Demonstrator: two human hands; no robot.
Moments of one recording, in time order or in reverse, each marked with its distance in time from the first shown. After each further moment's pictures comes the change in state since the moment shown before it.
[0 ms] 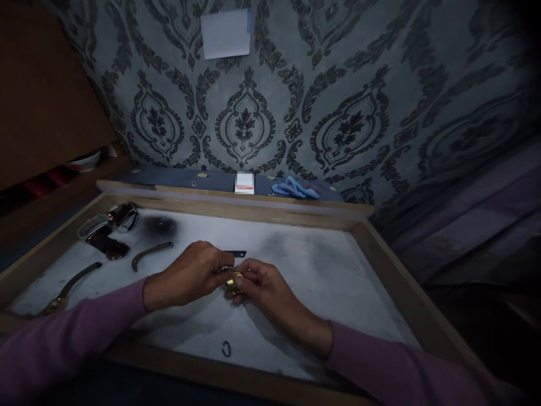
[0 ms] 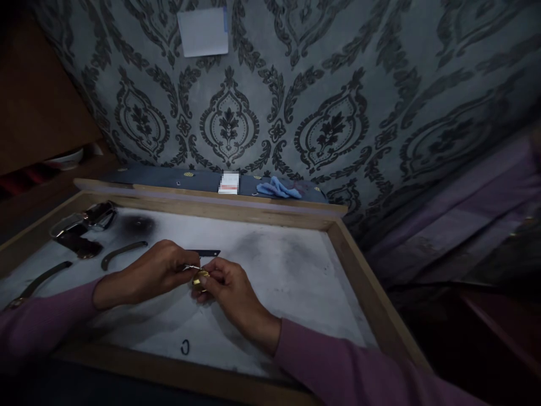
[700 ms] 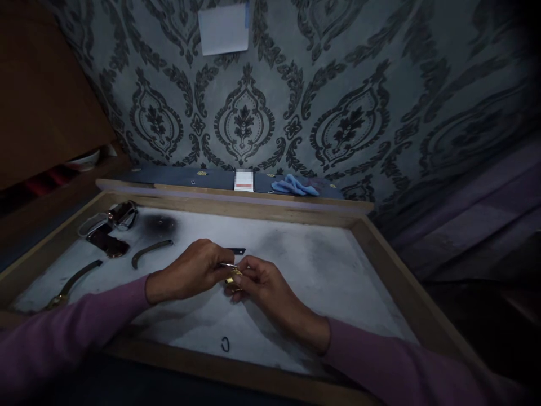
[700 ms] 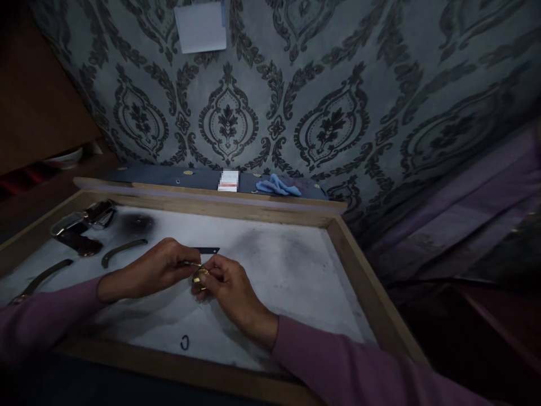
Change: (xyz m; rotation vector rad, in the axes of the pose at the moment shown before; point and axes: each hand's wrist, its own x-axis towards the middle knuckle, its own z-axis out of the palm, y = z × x) left_hand 0.003 0.001 0.000 -0.145 -0.051 -0.025; right_hand -0.002 0.003 0.000 -0.022 0.025 0.009
